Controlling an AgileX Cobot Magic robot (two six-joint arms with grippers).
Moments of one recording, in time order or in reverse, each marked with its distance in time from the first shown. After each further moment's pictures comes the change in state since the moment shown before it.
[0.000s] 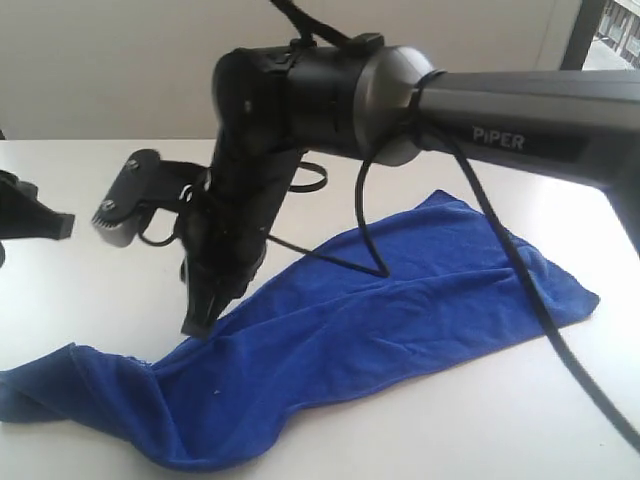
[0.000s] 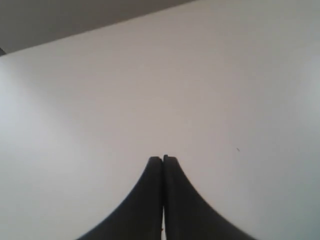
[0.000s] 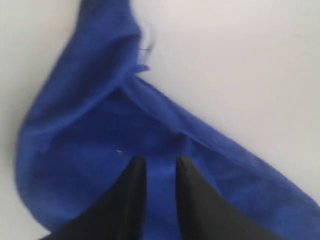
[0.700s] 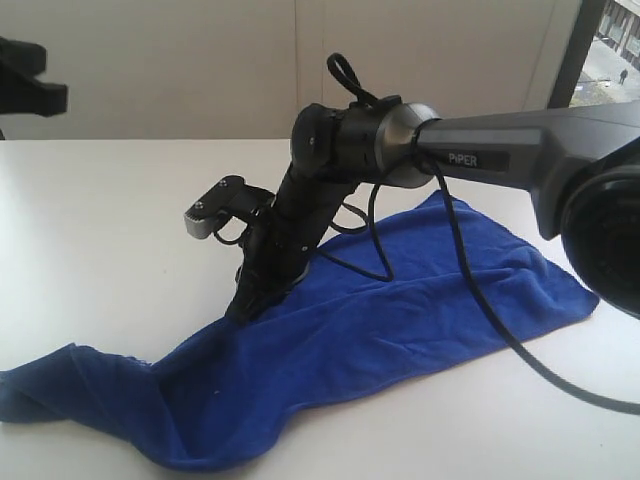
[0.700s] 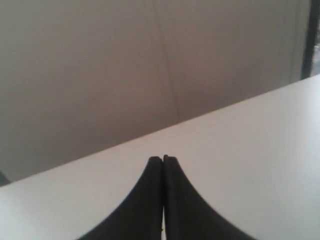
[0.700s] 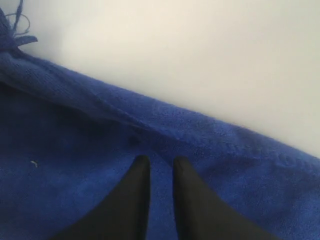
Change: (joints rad) left arm 0.049 -0.077 -0.211 0.623 -0.181 -0.573; right arm -0.175 0.184 0.000 0.204 -0.064 -0.050
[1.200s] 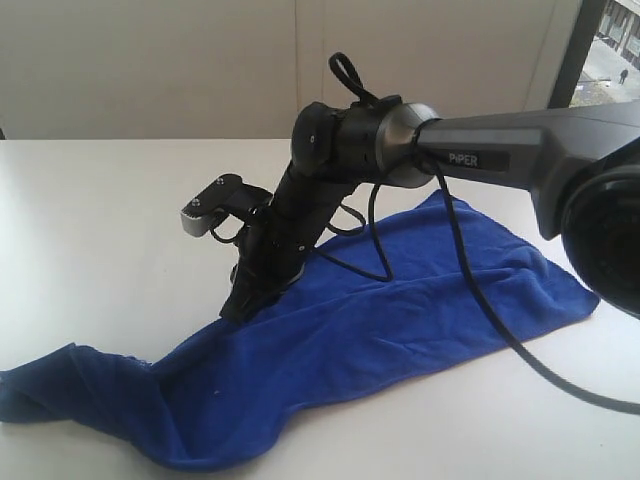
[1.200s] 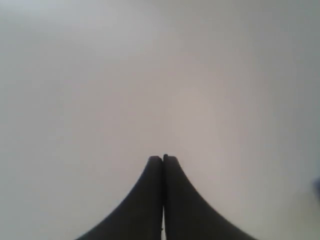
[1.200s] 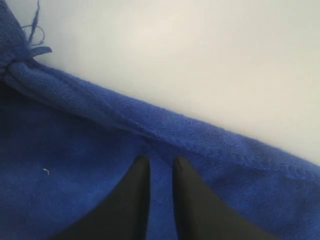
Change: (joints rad) left arm 0.126 0.220 -0.084 -1.299 0.834 1.699; right arm 0.000 0.000 0.000 0.046 0.000 -0.029
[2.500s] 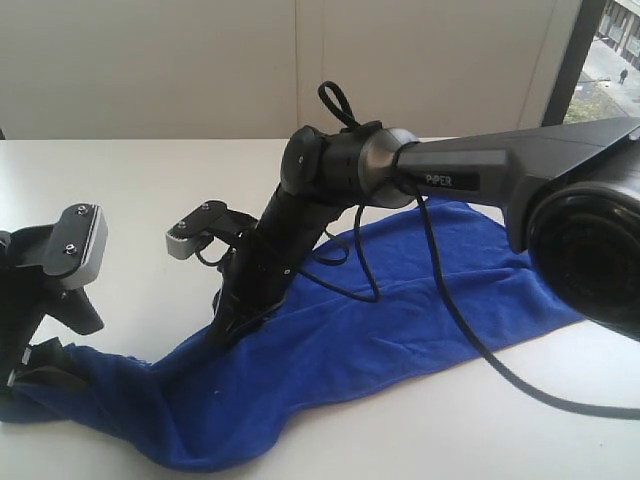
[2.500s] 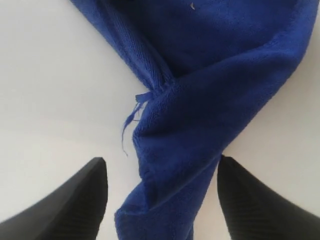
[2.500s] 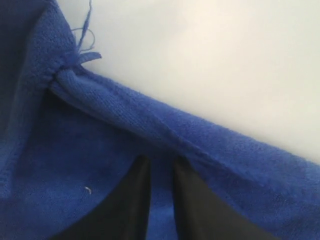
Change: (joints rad) left arm -0.081 0.132 0.119 -0.881 0.115 1.427; right arm 0.019 0.054 0.000 0.130 0.042 -0.080
